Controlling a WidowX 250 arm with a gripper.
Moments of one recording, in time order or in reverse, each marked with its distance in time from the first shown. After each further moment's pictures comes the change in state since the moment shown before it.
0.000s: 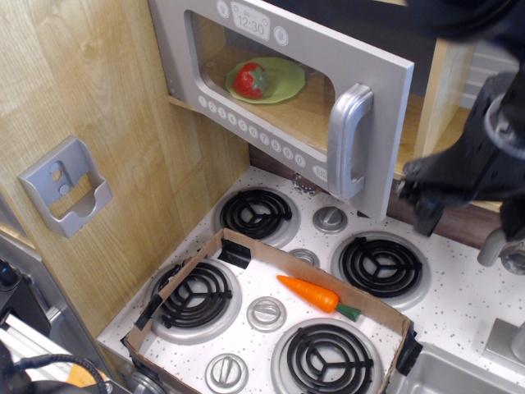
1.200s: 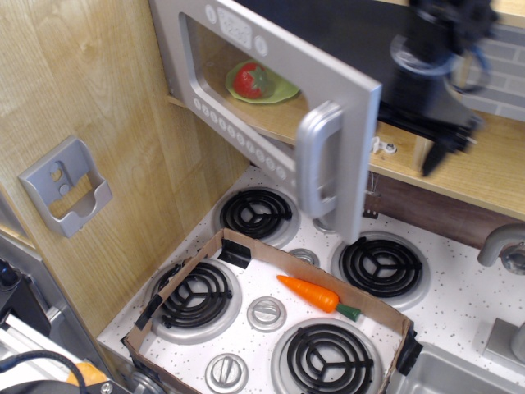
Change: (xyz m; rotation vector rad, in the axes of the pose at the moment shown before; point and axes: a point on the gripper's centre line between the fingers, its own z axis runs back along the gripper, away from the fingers) arm 0.078 0.046 -0.038 0.011 0.042 -0.420
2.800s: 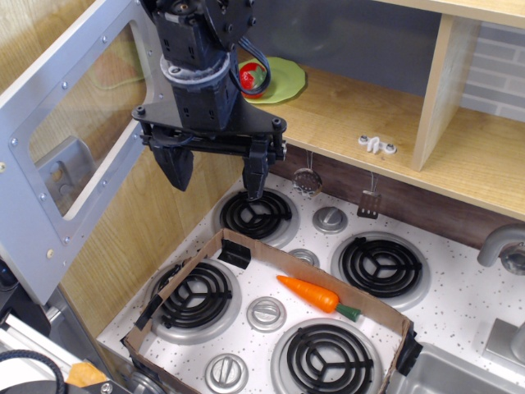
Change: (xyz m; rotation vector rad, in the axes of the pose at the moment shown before) arm -0.102 0.099 0.039 -0.017 0.076 0.317
